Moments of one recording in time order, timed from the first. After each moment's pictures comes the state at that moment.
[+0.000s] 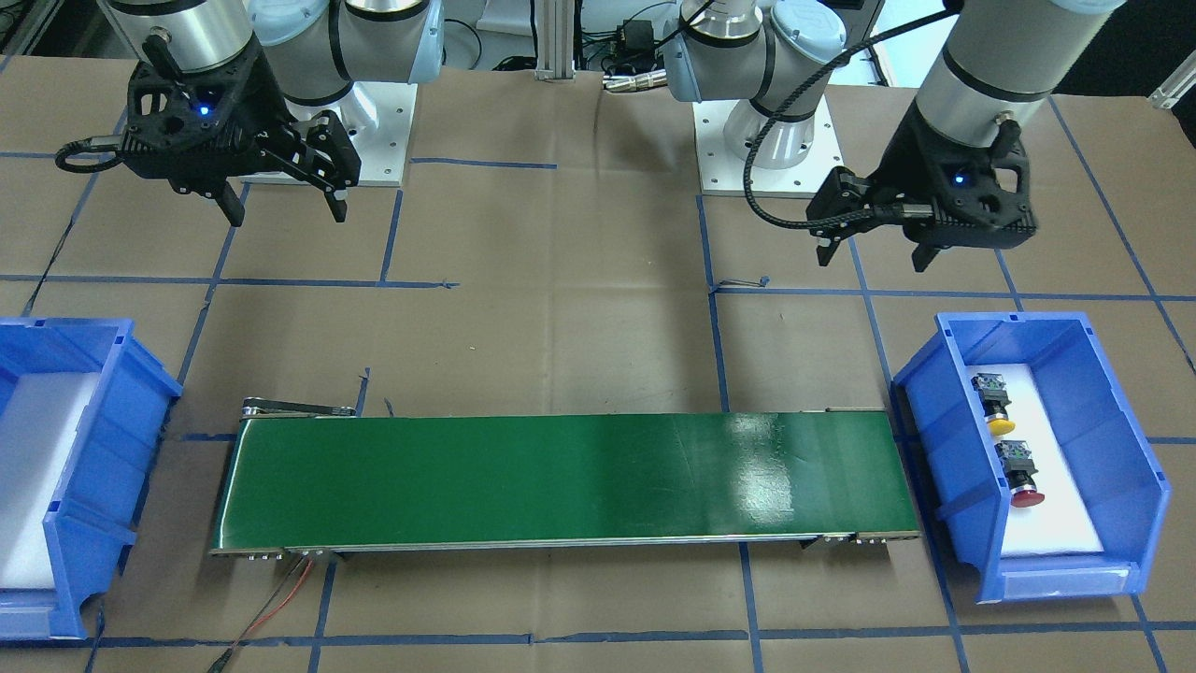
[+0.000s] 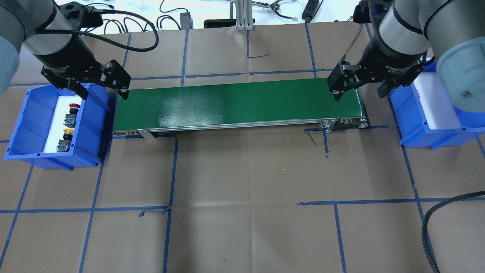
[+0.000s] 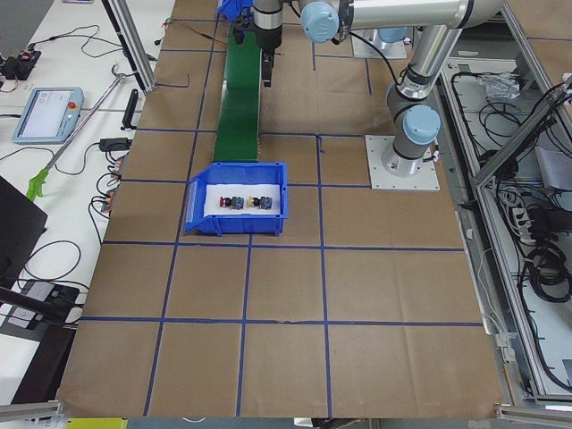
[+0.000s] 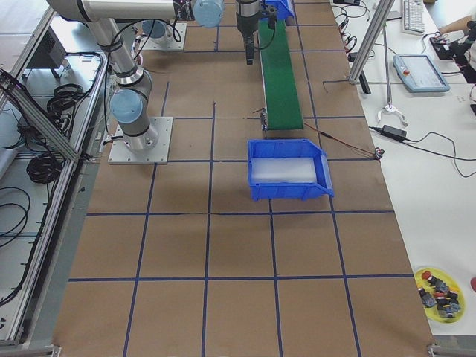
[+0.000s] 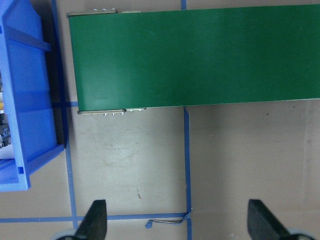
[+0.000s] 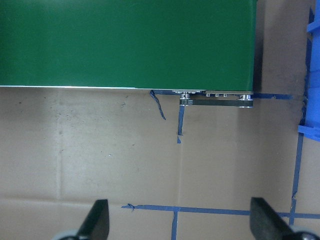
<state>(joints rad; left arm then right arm) -1.40 -1.55 -1.62 -1.52 1.57 0.22 1.57 -1.67 1.68 -1.65 -1.53 -0.05</state>
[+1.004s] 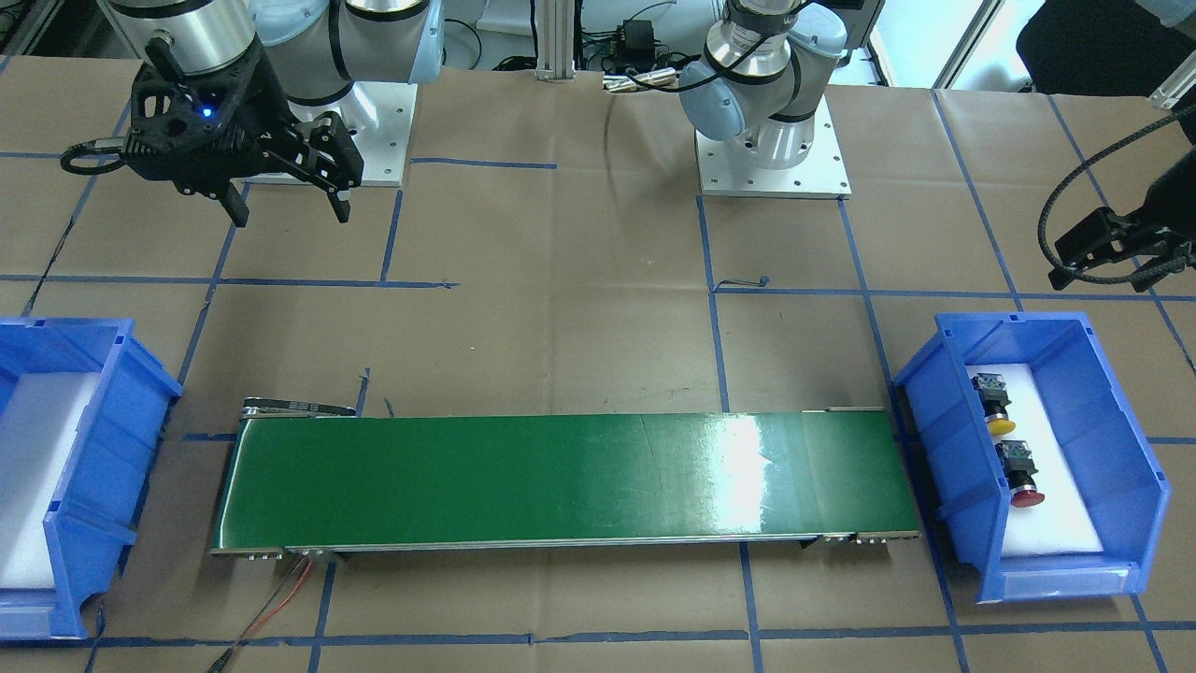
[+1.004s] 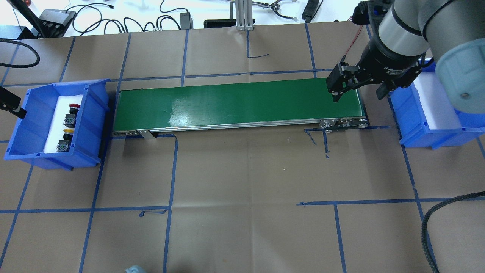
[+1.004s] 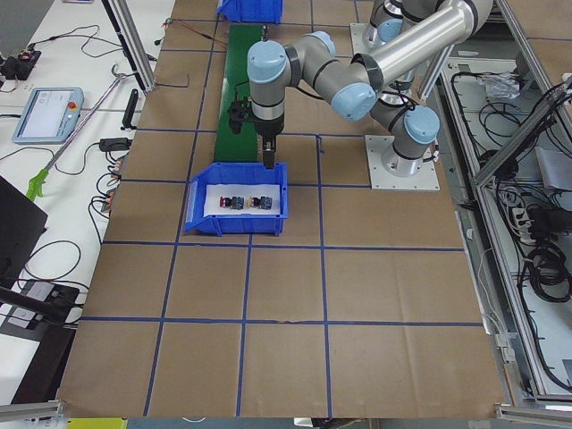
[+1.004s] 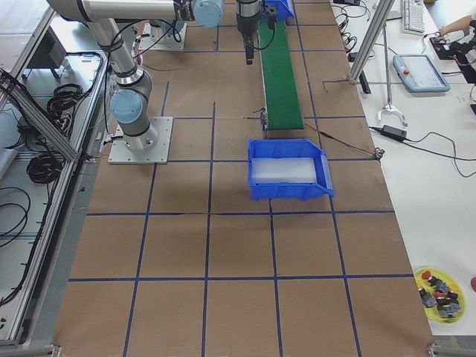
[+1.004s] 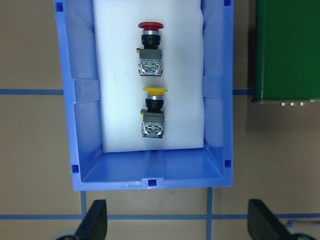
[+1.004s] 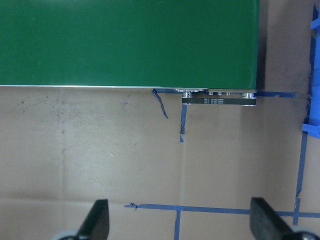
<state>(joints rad) -0.93 -1.65 -1.65 -1.42 1.57 0.64 1.57 -1.67 1.69 -1.65 -1.52 -0.05</state>
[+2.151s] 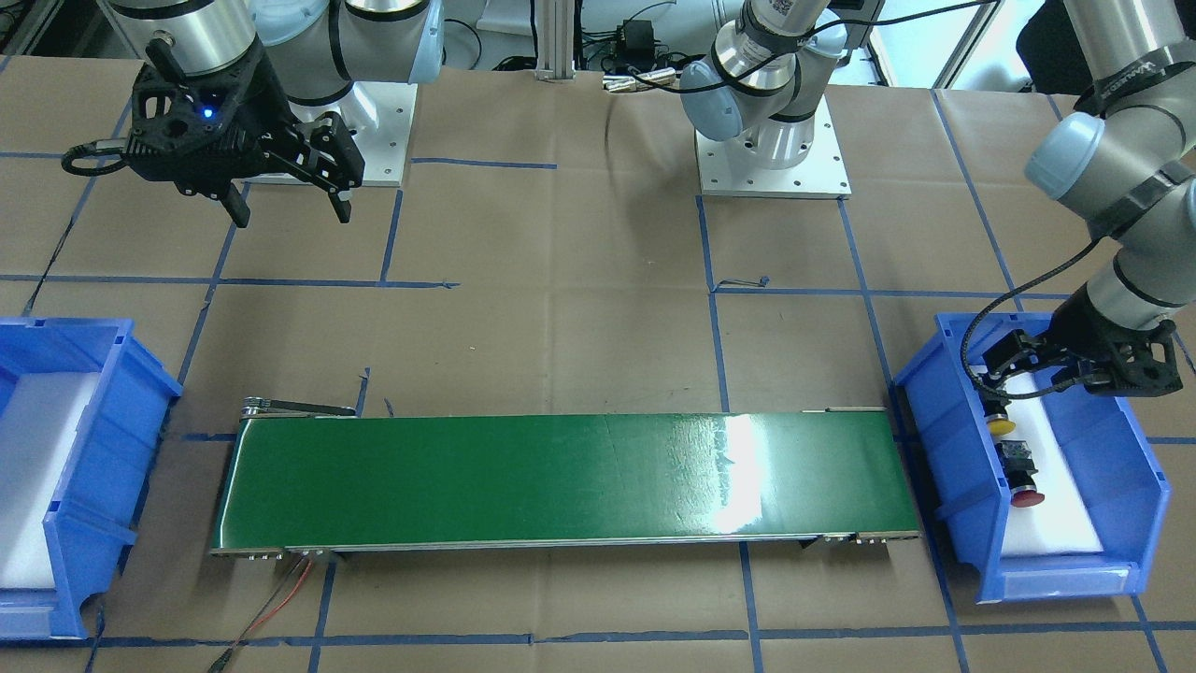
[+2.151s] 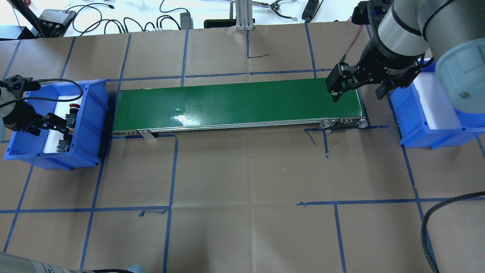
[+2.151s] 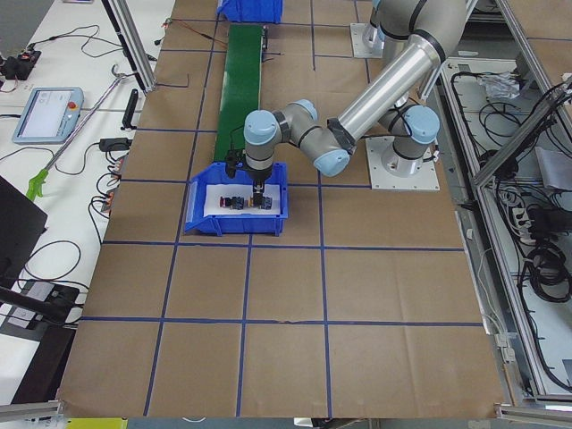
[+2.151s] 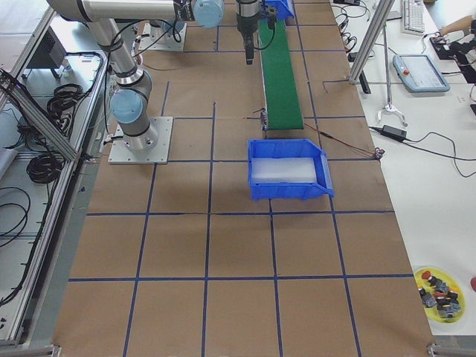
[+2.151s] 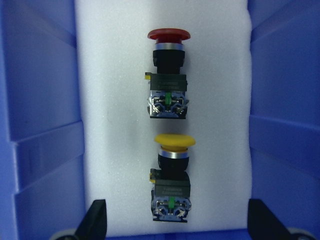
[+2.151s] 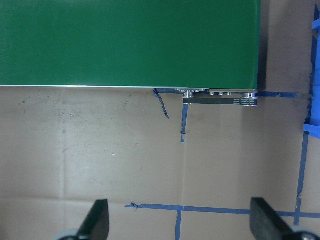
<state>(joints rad) -0.93 -1.84 -1.91 -0.92 1.53 0.64 1.57 -1.67 1.69 -1.65 -1.52 -0.05</state>
